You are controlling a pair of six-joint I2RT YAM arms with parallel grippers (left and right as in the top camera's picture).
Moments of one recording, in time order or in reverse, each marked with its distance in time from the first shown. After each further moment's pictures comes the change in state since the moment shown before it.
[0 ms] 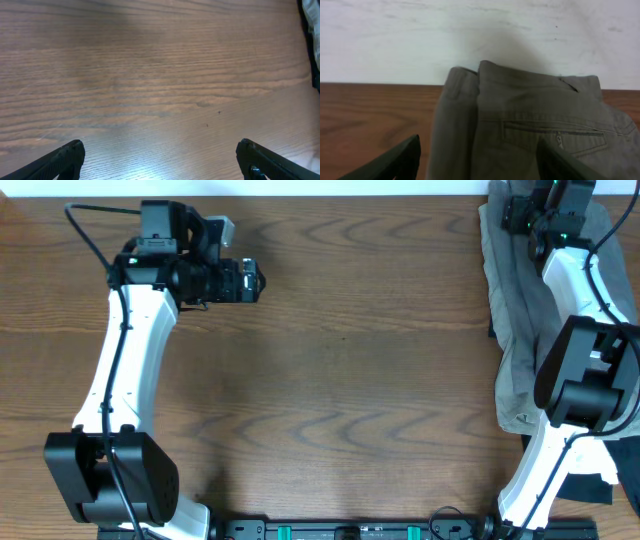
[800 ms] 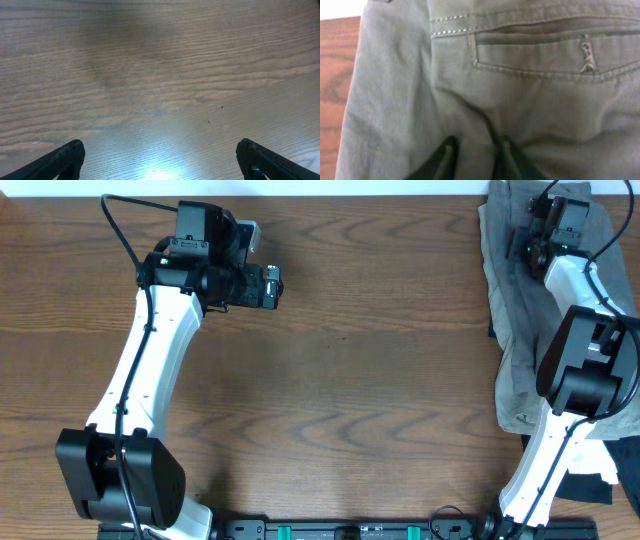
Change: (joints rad) left arm -0.103 0.000 0.000 0.002 -0.115 0.000; right arm -0.050 0.108 0.019 -0.162 -0.015 0.077
